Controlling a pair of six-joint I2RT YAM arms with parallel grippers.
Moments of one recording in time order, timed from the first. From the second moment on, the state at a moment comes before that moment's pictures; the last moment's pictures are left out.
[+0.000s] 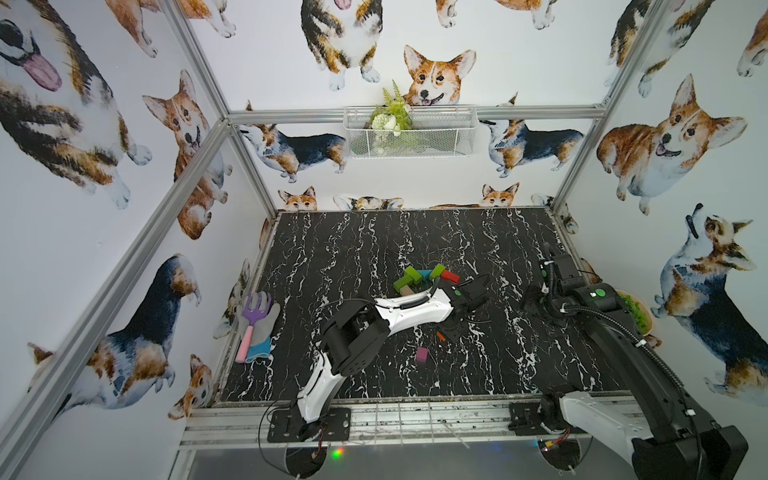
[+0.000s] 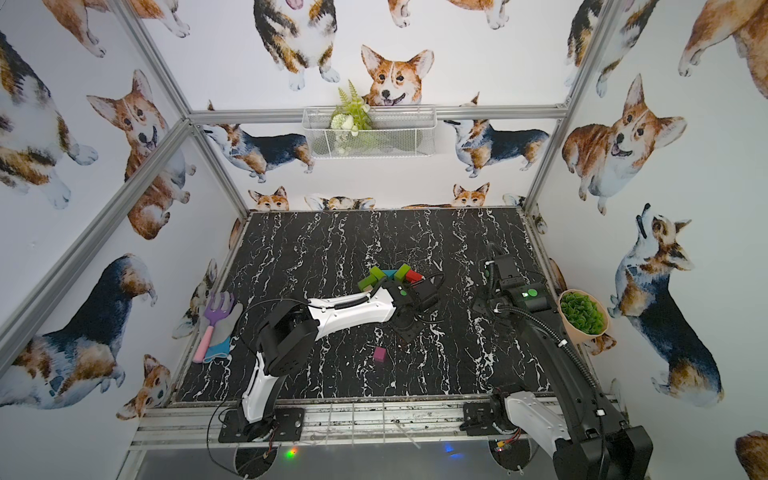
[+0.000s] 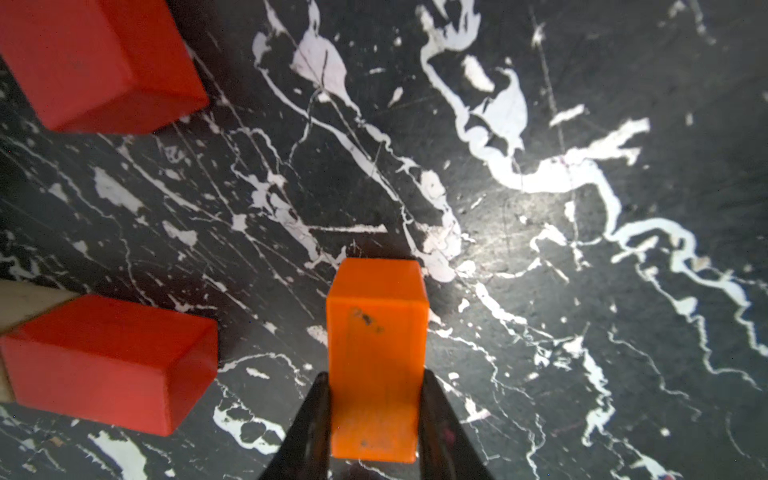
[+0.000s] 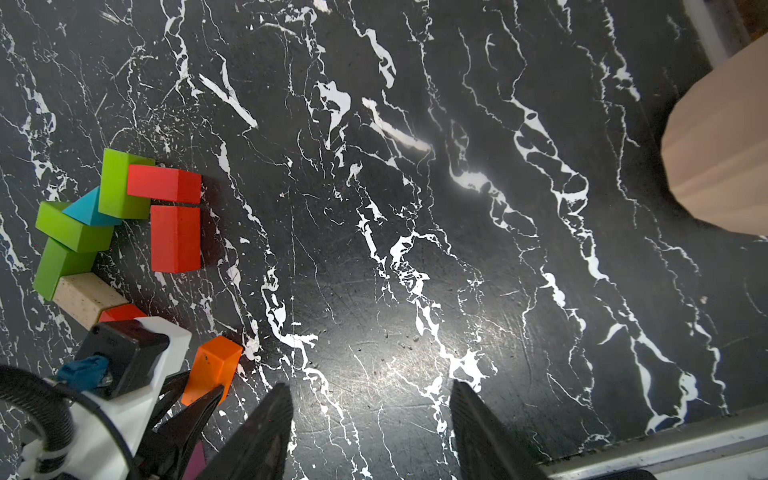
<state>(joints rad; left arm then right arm) -1.09 2.10 1.61 -0.92 -0.10 -0.24 0.24 1.00 0.98 -1.10 0.08 0.64</state>
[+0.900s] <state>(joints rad) -0.95 2.08 1.69 -0.90 -0.08 -0.32 0.23 0.99 1.00 -1.12 0.08 0.63</state>
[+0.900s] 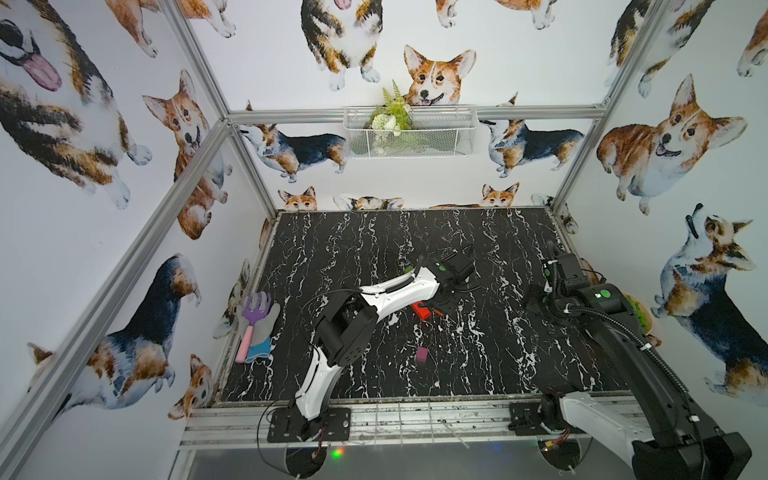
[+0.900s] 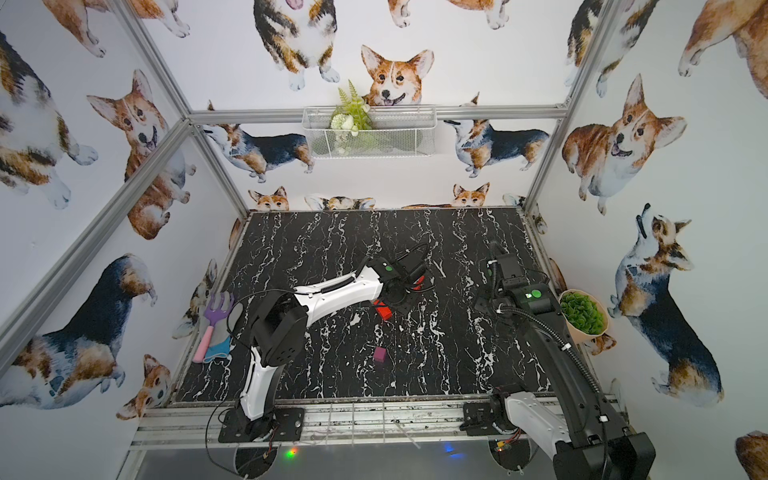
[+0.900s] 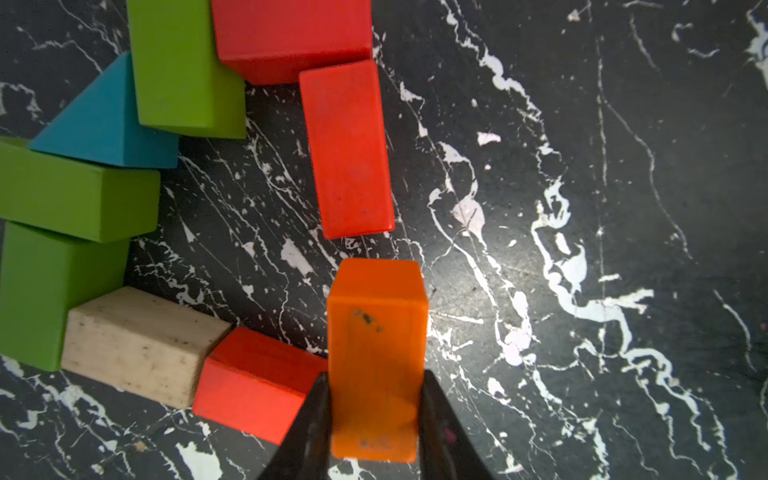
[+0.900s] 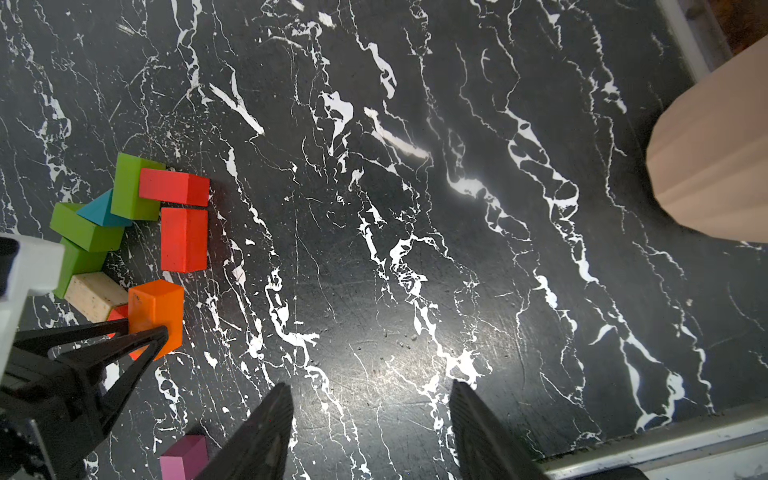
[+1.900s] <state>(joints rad) -0.95 2.17 1.75 -0.93 -0.08 -0.45 0.23 0.98 1.00 -1.14 0.08 0.63</state>
